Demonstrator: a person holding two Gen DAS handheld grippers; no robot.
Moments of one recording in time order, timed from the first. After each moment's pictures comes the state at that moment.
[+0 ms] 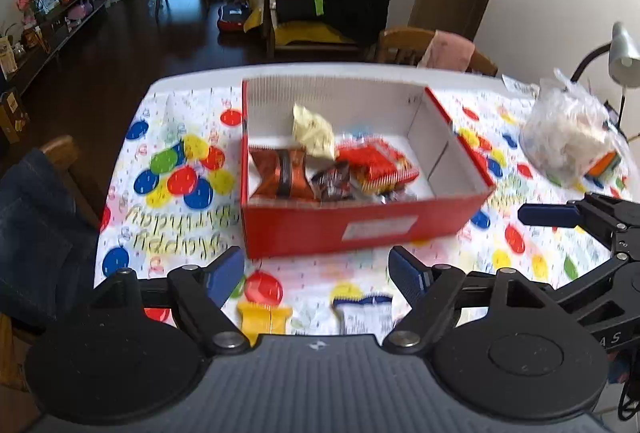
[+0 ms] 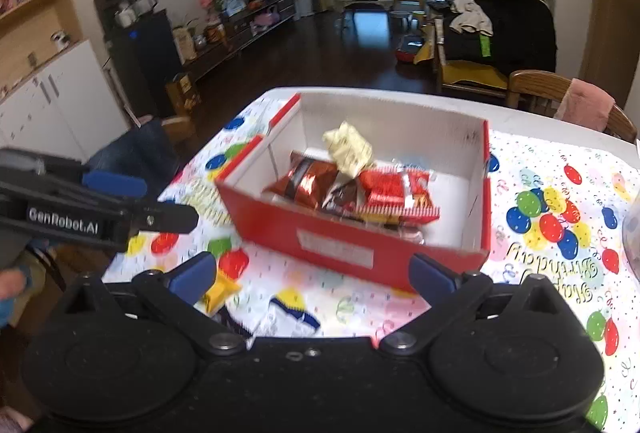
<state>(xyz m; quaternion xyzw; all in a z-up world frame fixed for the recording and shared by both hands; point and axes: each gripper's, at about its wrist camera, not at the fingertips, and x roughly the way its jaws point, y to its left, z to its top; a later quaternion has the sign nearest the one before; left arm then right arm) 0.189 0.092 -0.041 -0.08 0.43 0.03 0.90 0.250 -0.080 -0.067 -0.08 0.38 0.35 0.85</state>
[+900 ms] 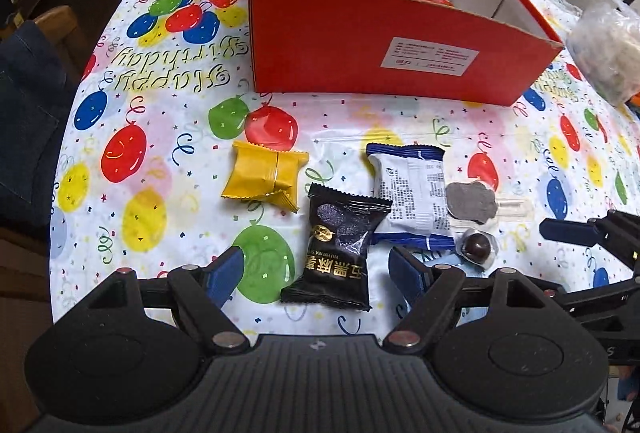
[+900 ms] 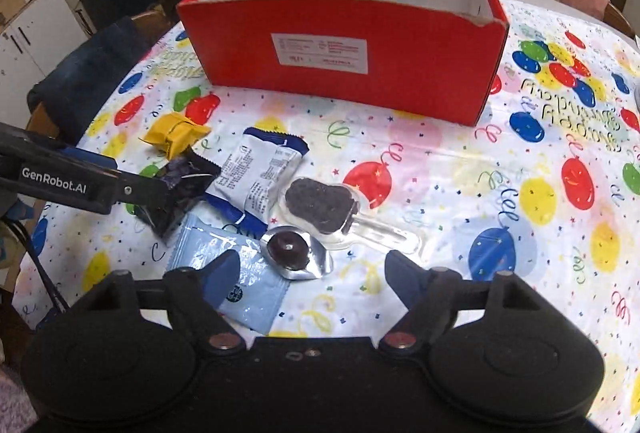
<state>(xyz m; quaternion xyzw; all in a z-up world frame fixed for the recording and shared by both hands) 0.169 0.082 -0.147 -0.10 0.55 0.06 0.83 0.212 -0.093 -0.170 -0.08 0.49 0.31 0.81</state>
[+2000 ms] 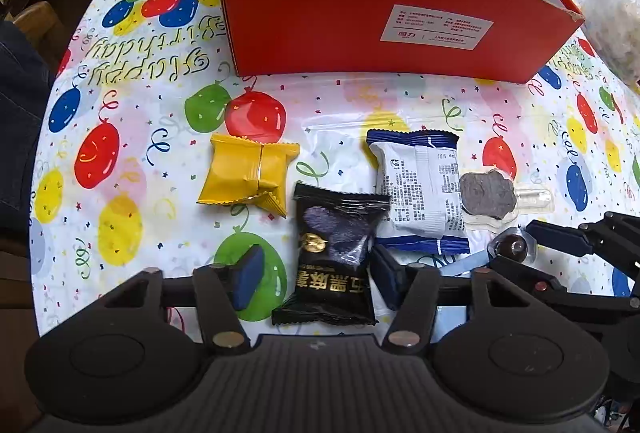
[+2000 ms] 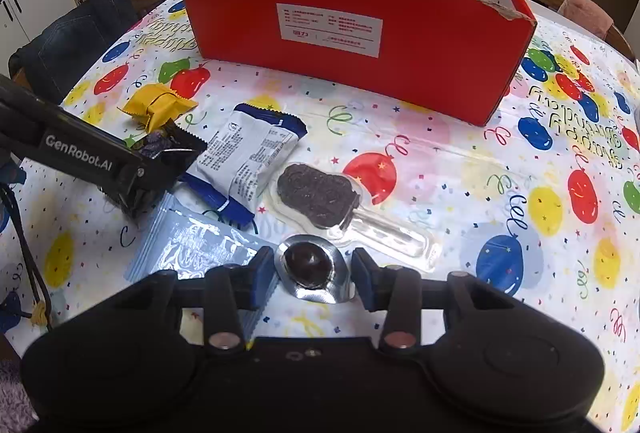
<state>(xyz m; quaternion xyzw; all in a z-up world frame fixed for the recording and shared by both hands) 0.188 0.079 -0.173 -0.09 0.58 0.05 0.81 0.208 -0.079 -0.186 -0.14 0.48 0.30 0.81</state>
